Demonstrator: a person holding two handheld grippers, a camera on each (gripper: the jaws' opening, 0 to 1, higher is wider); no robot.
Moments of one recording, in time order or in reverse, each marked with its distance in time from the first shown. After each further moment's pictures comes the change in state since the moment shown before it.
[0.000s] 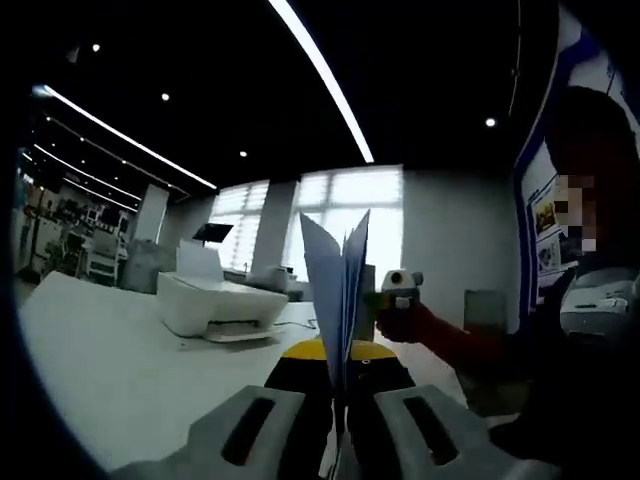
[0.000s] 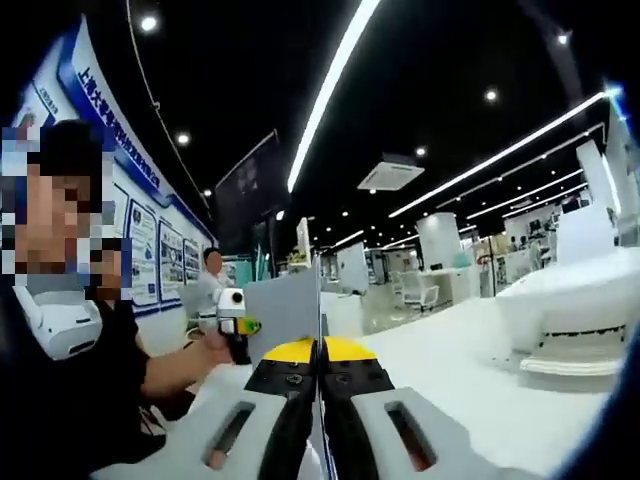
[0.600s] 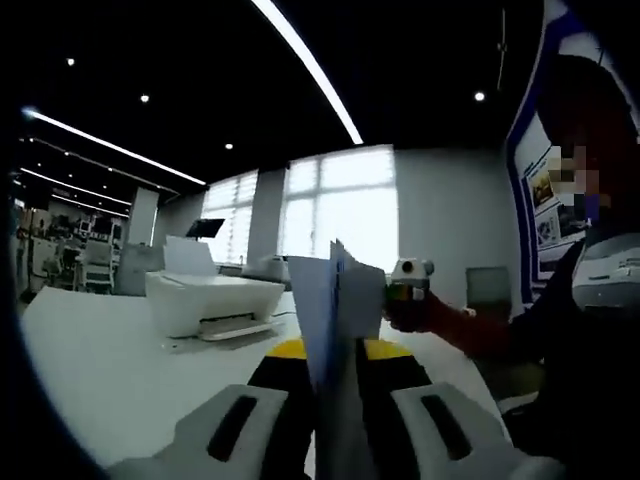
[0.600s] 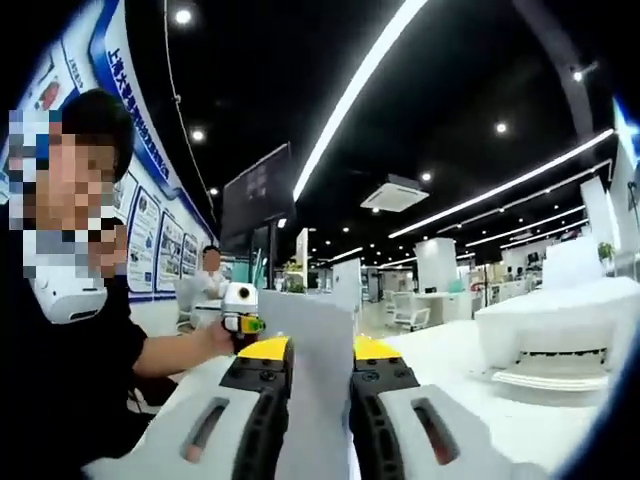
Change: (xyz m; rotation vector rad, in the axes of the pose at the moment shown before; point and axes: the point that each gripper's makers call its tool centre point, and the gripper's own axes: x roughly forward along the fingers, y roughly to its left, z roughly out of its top) left arm 0.031 -0.003 -0.038 0.062 0.080 -0.011; right arm -0.036 -0.006 -0.028 -0.066 -0.026 0.006
